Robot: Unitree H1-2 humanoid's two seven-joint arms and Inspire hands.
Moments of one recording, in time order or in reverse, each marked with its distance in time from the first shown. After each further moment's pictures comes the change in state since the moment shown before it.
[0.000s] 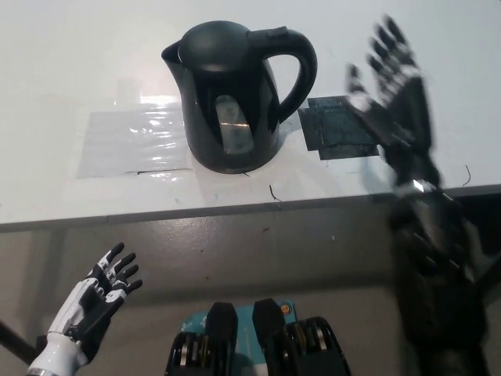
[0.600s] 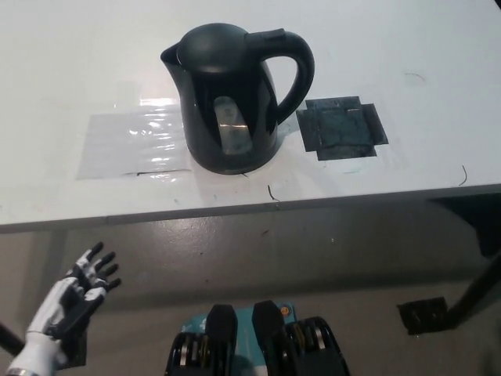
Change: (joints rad) left_arm 0.002 0.040 0.058 0.002 0.000 0.002 0.000; right_arm 0.621 -0.229 -0.137 -0.631 0.207 0.066 0.012
